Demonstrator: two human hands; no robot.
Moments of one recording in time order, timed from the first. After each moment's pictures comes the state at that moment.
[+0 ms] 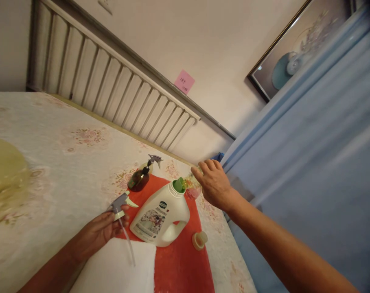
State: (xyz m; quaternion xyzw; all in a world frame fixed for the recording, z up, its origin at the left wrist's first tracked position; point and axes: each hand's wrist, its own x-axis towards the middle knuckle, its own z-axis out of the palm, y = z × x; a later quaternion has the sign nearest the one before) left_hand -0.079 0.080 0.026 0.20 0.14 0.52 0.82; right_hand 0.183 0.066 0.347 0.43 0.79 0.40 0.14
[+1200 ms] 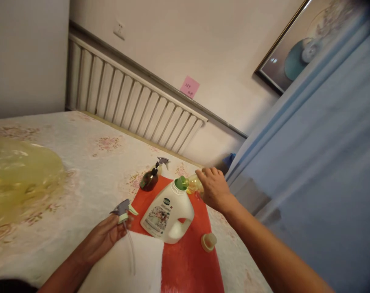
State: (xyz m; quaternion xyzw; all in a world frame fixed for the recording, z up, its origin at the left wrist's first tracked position) left_hand -0.079 0.035 0.038 0.19 0.21 0.58 0.76; right_hand 0.205 0.061 0.320 0.51 0.80 0.32 0.05
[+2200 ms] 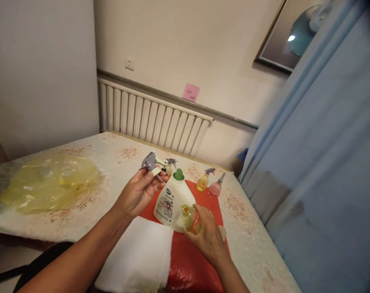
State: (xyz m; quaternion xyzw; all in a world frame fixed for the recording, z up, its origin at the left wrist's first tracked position) left_hand -0.006 -0.014 0.266 0.36 0.15 0.68 0.63; right_hand 0.239 -0.055 0.199 0.53 0.77 -0.03 -0.35
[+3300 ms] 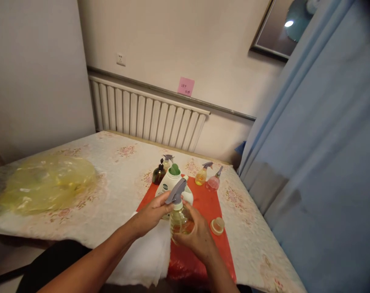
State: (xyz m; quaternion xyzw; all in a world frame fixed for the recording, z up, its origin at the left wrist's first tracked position) left_hand 0.037 -0.031 0.211 0.57 0.27 0.48 0.61; right_hand 0.219 -0.069 0.201 0.51 0.71 -0.27 -0.40
